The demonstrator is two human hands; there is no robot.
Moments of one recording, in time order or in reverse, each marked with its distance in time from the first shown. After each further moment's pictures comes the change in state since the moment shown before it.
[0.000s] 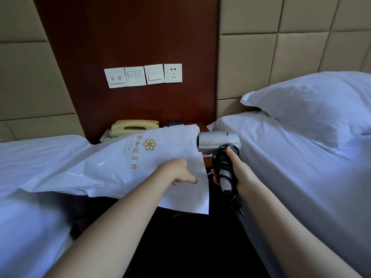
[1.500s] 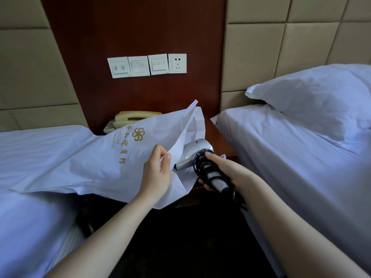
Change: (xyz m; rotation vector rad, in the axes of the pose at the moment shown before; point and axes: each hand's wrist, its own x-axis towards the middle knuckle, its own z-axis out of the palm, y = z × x) left_hand -0.048 -0.056 0.045 -0.726 0.887 0.345; right_hand -0.006 0.011 0.021 -0.373 -0.155 0.395
